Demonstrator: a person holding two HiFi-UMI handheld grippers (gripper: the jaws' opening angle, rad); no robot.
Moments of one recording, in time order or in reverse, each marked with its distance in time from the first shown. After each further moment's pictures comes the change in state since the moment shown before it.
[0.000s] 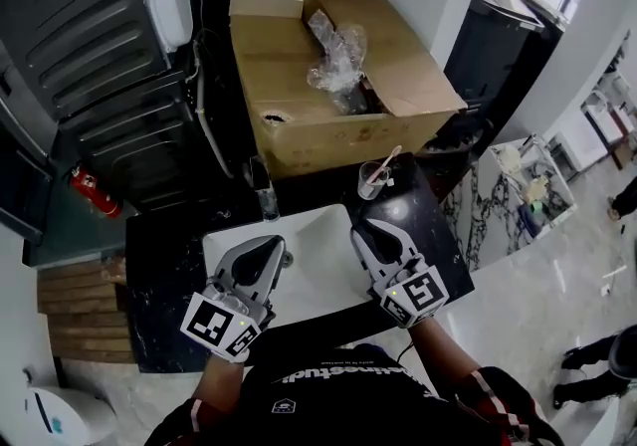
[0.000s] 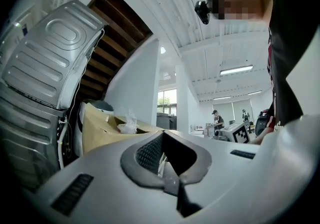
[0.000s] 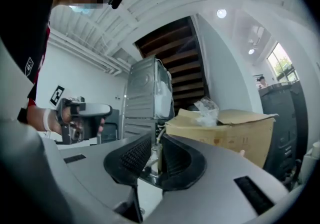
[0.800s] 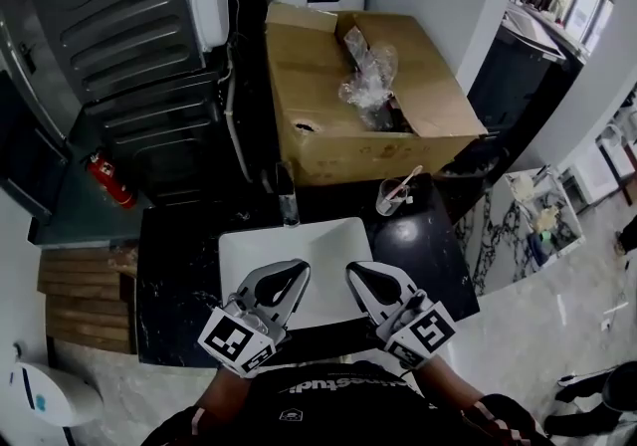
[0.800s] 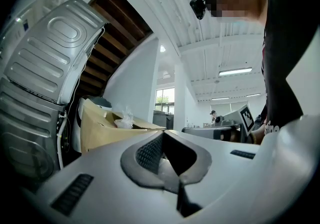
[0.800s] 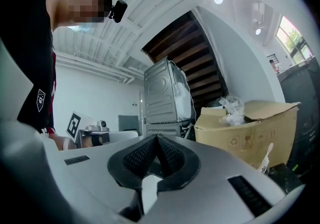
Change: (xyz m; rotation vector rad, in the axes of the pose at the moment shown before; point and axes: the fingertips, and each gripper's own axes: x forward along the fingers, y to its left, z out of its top) left arm -0.024 -0.024 -0.011 -0.032 0.022 -0.020; right arm -0.008 0.088 0.039 0.083 -0.001 0.213
